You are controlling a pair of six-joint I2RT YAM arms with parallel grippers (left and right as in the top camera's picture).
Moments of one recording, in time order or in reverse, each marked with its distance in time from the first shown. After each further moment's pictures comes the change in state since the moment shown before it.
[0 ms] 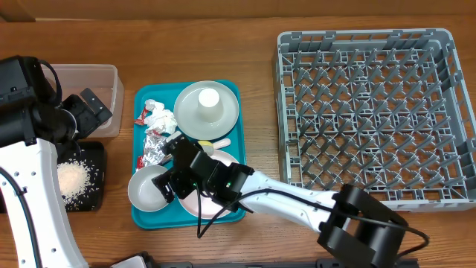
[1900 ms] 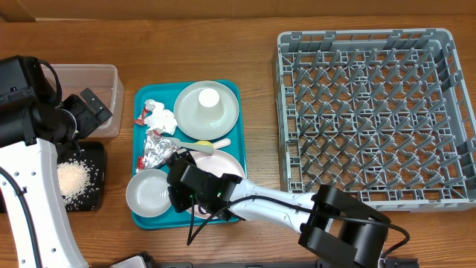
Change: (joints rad) left arm 0.000 0.000 0.000 0.000 0.000 0.000; right arm 0.058 0.072 0.000 -0.076 -0.030 0.242
